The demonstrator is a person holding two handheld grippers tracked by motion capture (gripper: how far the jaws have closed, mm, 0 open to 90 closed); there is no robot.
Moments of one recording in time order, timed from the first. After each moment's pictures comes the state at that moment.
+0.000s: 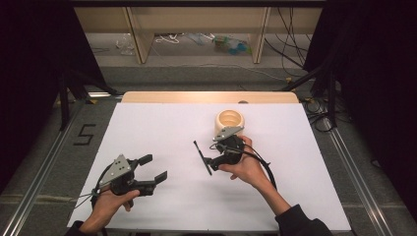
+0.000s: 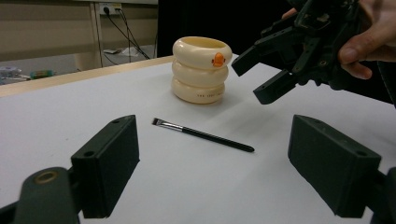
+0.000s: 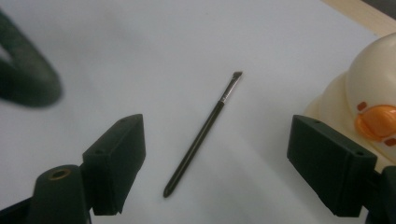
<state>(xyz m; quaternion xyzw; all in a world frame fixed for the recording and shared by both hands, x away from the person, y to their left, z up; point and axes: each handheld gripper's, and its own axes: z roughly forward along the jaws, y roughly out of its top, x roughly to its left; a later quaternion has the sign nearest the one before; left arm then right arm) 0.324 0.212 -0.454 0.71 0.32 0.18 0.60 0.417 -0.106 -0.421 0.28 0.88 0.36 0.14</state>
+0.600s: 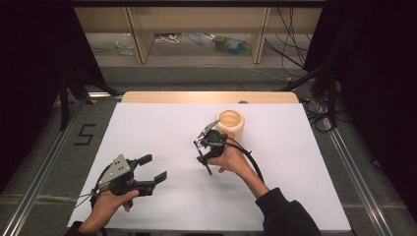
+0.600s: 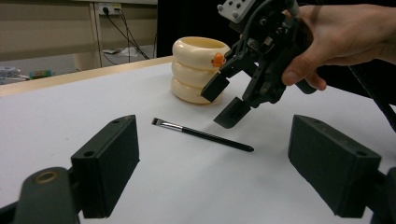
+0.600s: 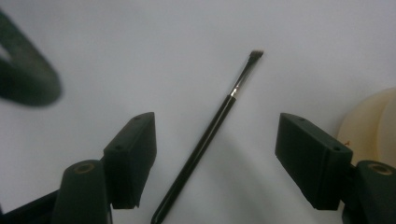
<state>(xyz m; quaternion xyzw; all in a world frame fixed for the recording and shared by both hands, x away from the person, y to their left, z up) 0.324 0.213 -0.454 0.71 0.33 0.18 0.60 0.454 -0.066 -0.441 0.28 0.92 0.26 0.10</state>
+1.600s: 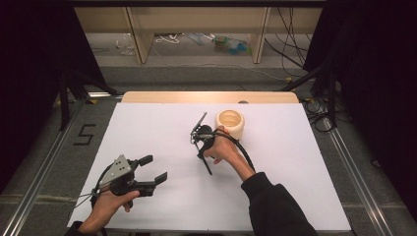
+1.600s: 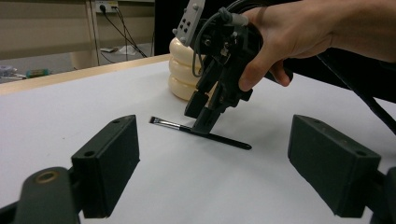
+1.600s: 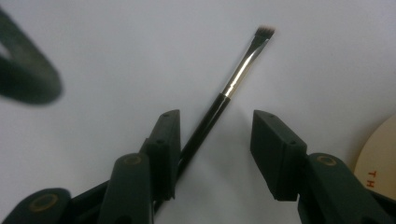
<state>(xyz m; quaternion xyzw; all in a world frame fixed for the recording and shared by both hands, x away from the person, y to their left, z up) 0.324 0.212 -0.454 0.71 0.32 0.17 0.60 0.490 -0.042 -0.454 0.28 0.95 0.16 0.04</state>
